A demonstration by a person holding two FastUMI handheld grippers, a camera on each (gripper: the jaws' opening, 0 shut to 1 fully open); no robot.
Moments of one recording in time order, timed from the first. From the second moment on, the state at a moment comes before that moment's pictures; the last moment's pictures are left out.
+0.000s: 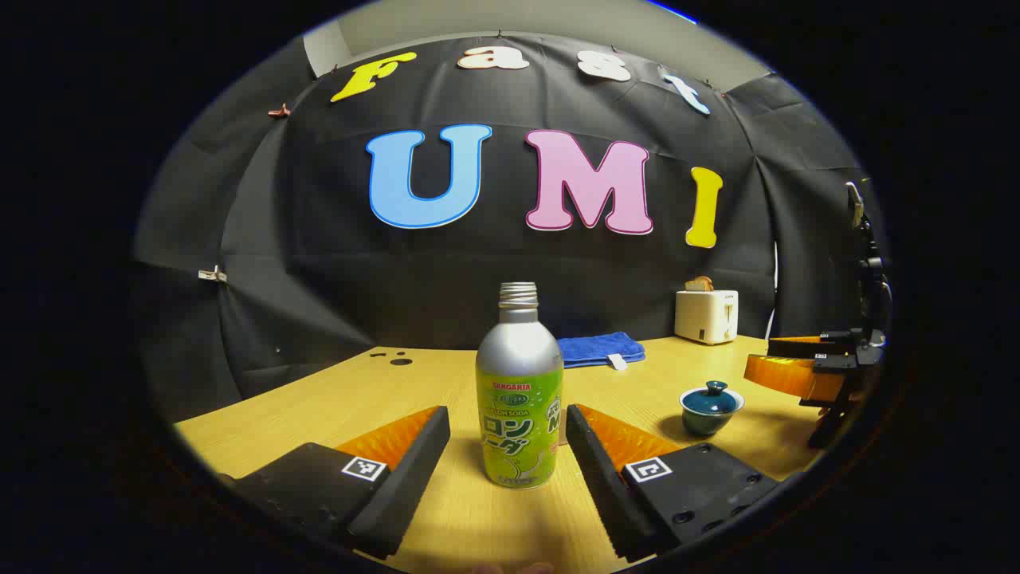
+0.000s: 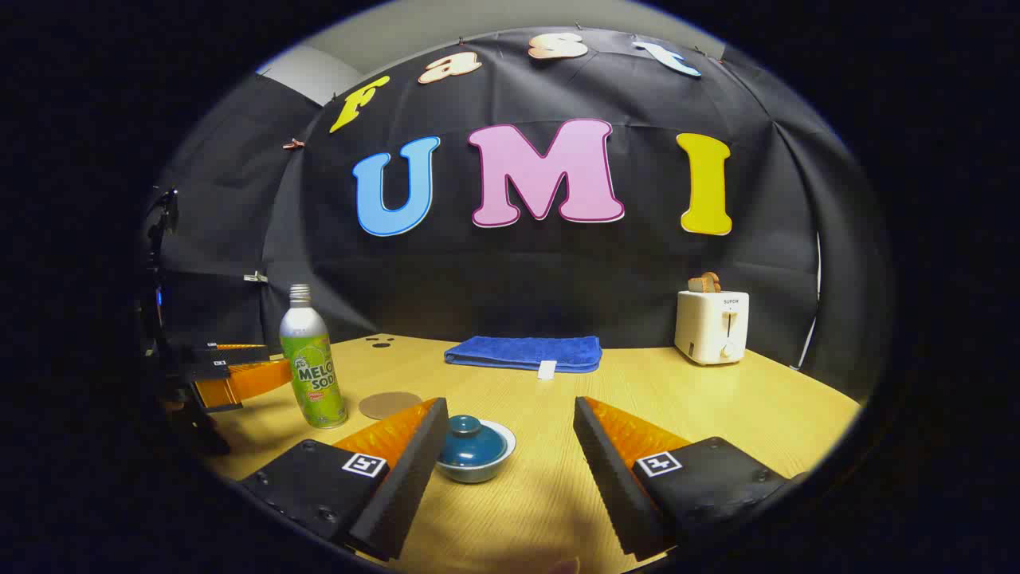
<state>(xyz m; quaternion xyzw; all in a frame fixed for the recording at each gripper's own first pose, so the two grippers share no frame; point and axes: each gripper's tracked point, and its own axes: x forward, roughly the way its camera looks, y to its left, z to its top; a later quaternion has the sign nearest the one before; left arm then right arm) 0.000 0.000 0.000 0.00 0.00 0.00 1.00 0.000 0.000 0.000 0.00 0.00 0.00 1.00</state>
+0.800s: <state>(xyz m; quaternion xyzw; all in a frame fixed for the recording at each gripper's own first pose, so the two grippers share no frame) 0.001 -0.001 0.000 0.00 0.00 0.00 1.00 0.000 0.001 0.000 0.00 0.00 0.01 1.00</state>
